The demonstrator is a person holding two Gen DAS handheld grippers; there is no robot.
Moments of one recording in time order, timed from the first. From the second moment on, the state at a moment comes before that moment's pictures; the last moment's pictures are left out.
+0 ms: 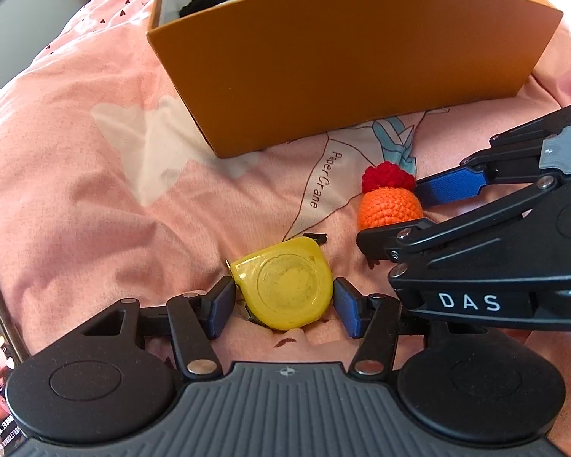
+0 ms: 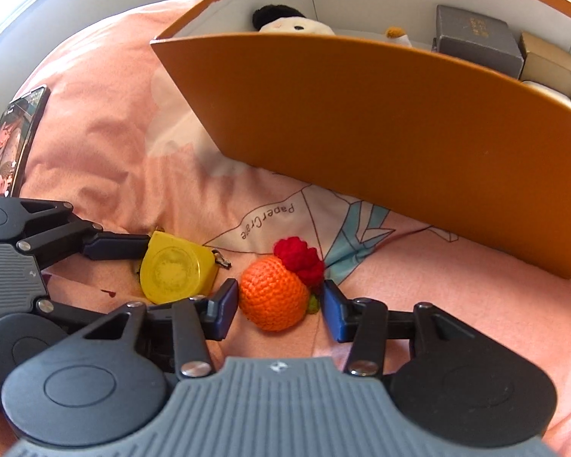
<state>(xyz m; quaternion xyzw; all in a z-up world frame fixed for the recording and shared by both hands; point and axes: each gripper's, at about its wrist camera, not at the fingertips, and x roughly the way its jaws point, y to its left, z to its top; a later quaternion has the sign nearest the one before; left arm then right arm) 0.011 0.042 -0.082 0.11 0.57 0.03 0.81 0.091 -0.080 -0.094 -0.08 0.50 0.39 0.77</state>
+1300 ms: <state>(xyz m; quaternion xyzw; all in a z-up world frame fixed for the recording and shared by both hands) 0.070 0.038 0.038 0.08 0.41 -0.10 0.90 0.122 -0.136 0.050 -0.03 0.34 0.43 0.84</state>
